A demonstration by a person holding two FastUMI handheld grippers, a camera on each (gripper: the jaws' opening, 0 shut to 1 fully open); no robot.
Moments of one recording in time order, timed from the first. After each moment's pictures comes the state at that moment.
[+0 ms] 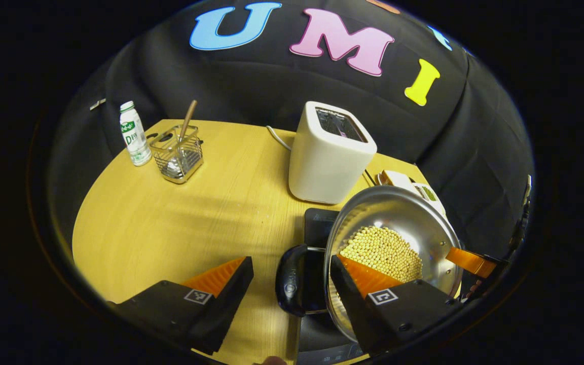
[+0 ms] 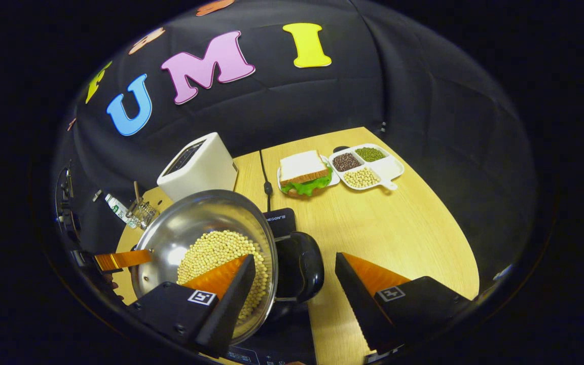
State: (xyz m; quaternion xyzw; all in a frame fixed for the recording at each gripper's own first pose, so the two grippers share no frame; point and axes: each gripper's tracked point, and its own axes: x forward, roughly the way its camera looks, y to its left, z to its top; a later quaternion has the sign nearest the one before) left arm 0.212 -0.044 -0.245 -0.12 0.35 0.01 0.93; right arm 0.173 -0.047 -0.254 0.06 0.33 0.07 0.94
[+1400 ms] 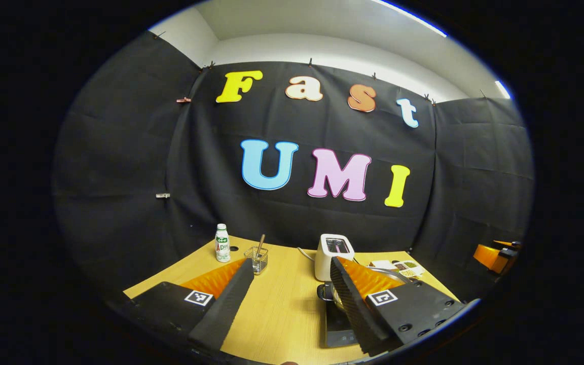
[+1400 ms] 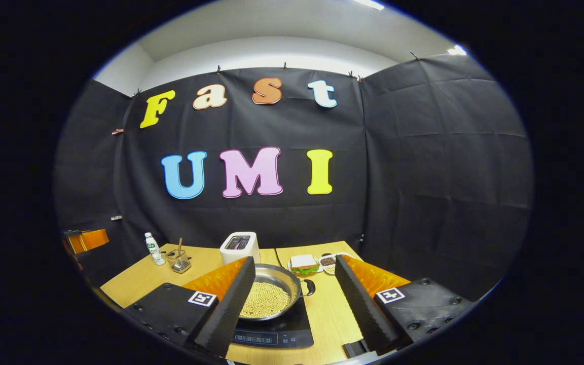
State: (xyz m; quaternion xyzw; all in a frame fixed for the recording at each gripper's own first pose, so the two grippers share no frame) left arm -0.034 0.012 -0.025 -0.06 -0.01 0.09 0.99; right arm -0.037 -0.046 -0.016 0.00 0.01 0.06 1.00
